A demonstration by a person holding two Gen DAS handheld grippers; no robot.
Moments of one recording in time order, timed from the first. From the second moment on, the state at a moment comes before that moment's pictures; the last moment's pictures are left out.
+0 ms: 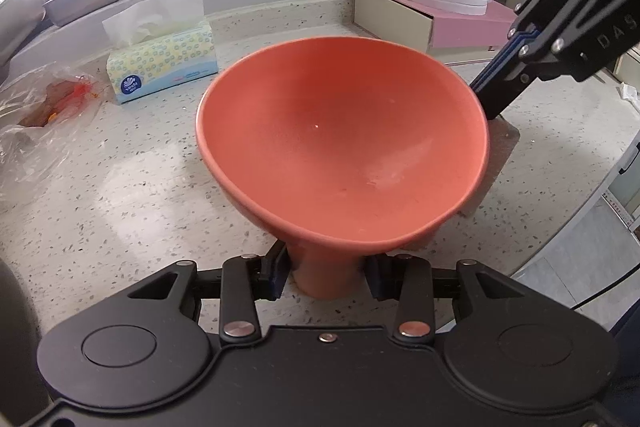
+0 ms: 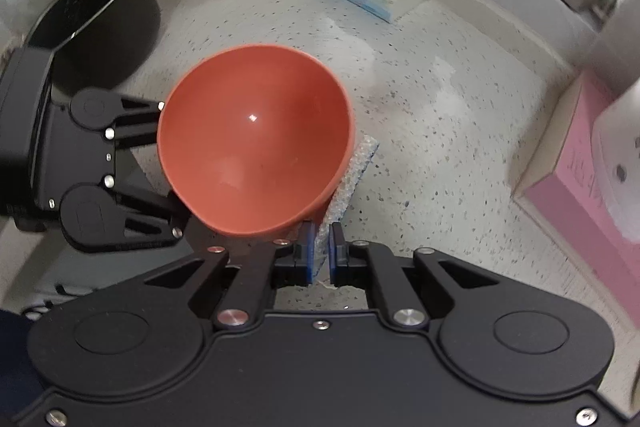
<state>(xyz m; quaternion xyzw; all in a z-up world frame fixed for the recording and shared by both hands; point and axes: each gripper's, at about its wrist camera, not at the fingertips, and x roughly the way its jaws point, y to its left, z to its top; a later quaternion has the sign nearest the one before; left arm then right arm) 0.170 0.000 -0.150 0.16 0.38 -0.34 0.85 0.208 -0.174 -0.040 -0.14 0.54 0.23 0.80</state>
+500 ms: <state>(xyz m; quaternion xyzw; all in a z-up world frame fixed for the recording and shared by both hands) 0.170 0.000 -0.151 0.16 0.38 -0.34 0.85 0.219 -0.200 -0.048 -0.12 0.56 0.19 0.80</state>
